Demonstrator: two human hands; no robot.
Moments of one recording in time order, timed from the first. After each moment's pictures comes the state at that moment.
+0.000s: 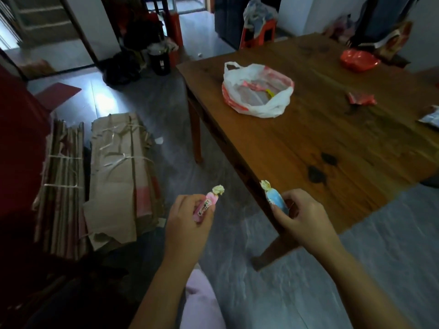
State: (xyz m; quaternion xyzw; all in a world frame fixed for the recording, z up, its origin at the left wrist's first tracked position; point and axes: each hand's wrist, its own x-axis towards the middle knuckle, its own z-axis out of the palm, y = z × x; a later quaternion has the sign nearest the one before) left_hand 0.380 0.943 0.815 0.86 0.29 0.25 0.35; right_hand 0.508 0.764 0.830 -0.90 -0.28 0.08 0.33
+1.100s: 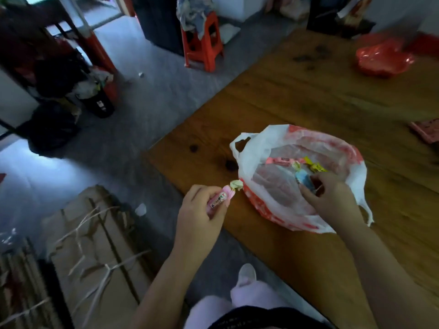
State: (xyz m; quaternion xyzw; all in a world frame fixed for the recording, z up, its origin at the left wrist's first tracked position) left_hand 0.803 1.295 0.832 0.91 0.04 0.15 0.38; right_hand 0.892 1.056 0.790 -0.95 -0.03 -0.02 0.31
